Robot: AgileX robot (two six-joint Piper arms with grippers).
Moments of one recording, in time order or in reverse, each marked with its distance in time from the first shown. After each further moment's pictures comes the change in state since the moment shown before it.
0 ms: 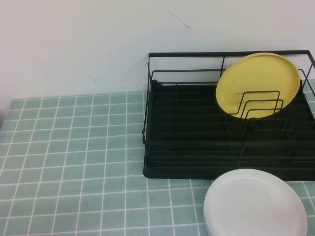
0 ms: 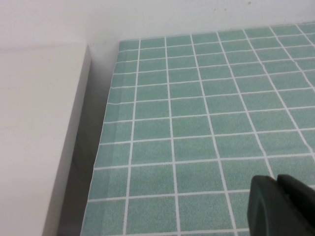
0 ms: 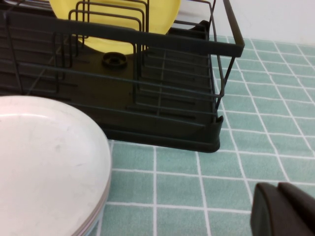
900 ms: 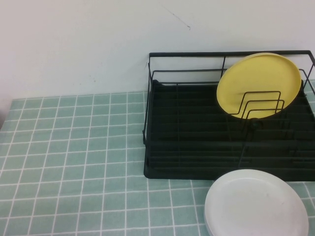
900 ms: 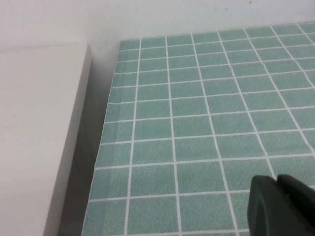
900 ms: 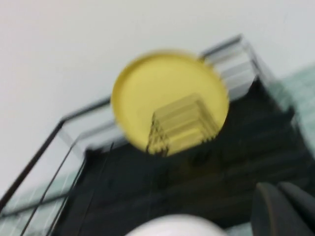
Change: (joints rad) right arm 0.000 0.000 0.007 0.583 -0.214 0.035; left arm 0.000 0.000 0.000 0.000 0.000 0.000
